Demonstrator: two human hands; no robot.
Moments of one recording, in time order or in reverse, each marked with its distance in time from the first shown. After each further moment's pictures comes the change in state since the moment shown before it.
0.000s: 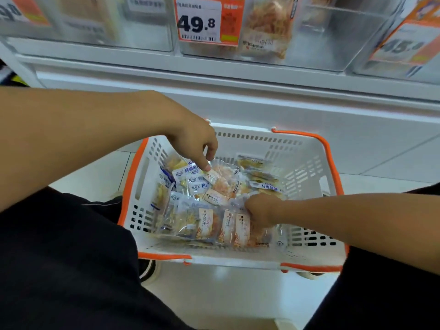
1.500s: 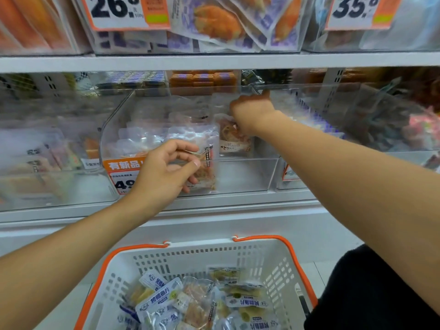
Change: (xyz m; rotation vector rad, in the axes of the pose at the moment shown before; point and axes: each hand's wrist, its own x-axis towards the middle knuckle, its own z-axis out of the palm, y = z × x) left_hand 0.008 0.027 -0.127 -1.197 1.281 0.210; right_hand -0.129 0.169 -0.360 -0.247 1.022 0.435
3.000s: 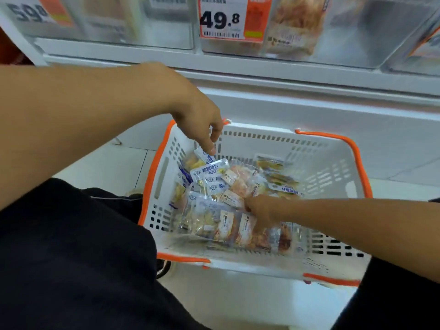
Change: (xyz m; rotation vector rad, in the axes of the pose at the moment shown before) left_hand -0.067 -0.073 -0.075 1.313 -1.211 -0.304; right_hand -0.275 -0.240 0.216 0.377 -1.091 -0.484
